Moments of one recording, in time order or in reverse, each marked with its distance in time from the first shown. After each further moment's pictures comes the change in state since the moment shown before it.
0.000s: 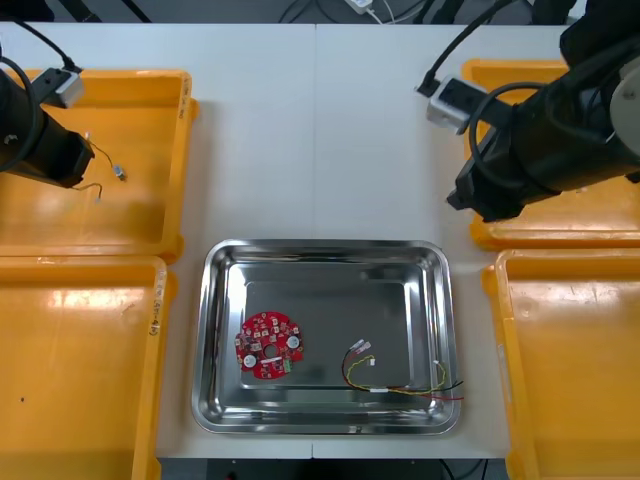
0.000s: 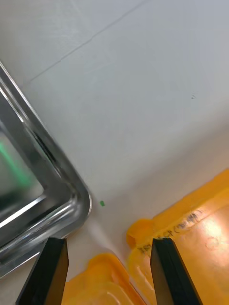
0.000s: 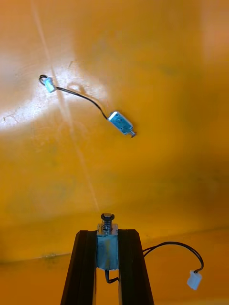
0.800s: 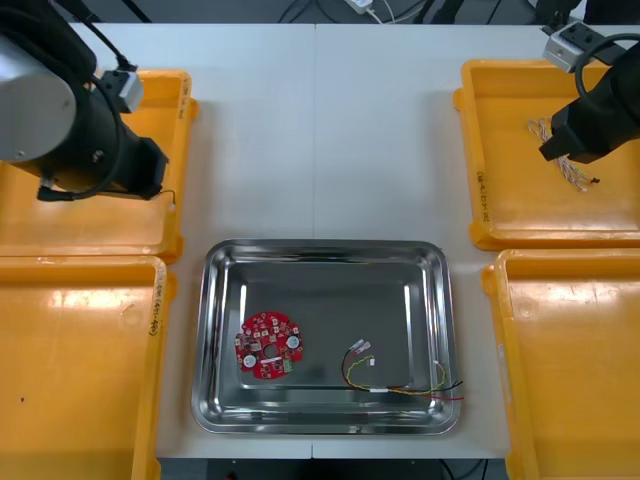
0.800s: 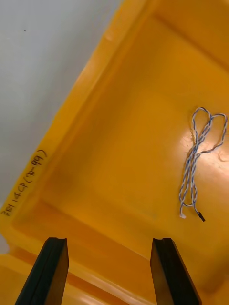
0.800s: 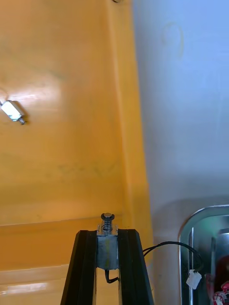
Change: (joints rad) right arm -0.078 -0.068 -0.212 0.374 0.121 0.000 0.055; left arm 0.000 -0.066 -0.157 -0.360 -0.008 0.104 0.507
